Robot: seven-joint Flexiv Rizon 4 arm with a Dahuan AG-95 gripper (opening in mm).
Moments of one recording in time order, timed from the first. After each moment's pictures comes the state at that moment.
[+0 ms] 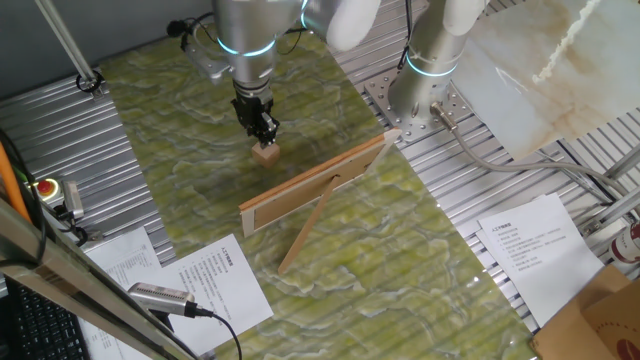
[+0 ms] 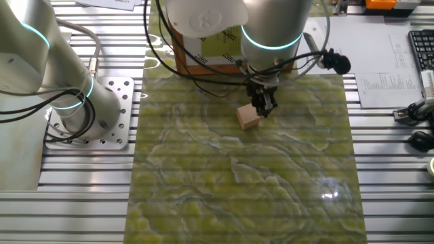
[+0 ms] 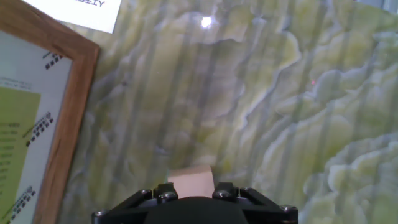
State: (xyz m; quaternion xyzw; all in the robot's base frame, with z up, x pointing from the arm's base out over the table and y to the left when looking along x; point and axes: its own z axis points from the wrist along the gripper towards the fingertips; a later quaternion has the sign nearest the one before) arm 0.466 -0.017 0.088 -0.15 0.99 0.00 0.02
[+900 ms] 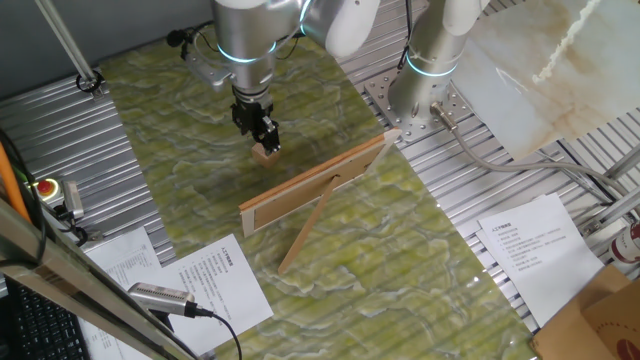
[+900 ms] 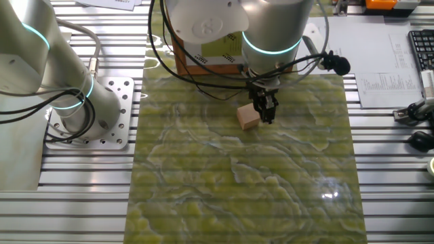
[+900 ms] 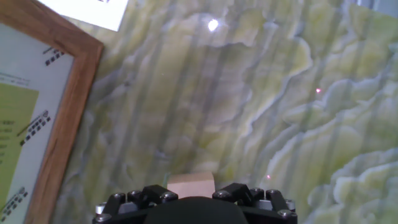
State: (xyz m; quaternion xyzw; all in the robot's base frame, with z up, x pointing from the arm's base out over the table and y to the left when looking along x) arm 0.466 -0.018 0.083 -0.16 0.99 0.00 0.02
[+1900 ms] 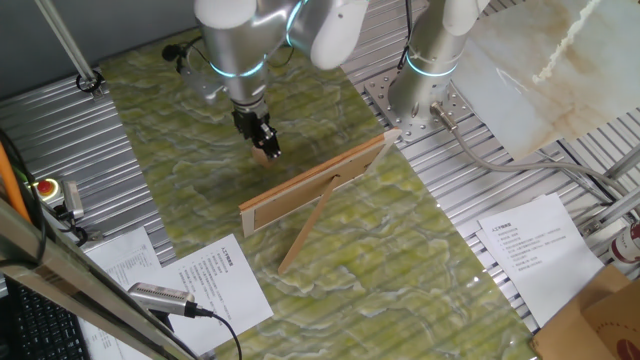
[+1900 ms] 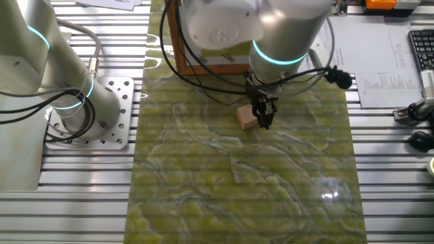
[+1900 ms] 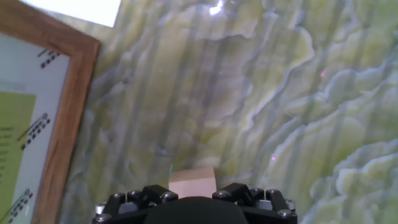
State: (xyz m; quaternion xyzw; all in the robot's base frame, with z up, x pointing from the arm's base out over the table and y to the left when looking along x) arm 0.459 -0.020 0.047 -0.15 0.99 0.00 -0.02
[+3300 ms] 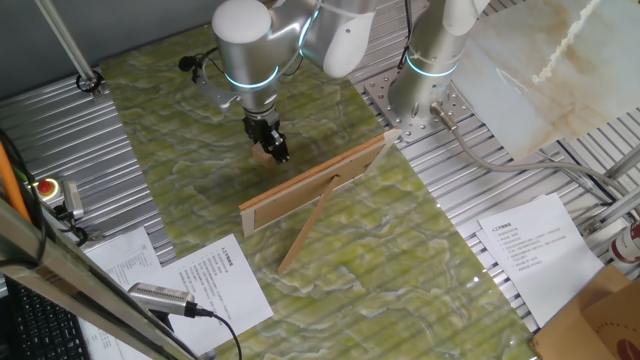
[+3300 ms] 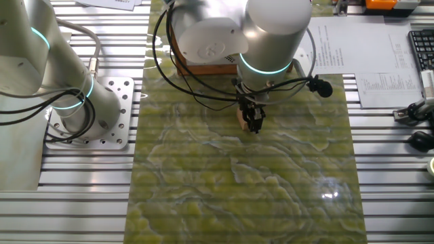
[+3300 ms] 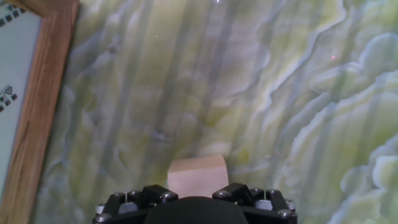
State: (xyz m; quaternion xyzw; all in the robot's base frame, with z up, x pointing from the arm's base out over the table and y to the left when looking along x) arm 0.440 -0.019 0.021 -0.14 0.99 0.00 -0.02
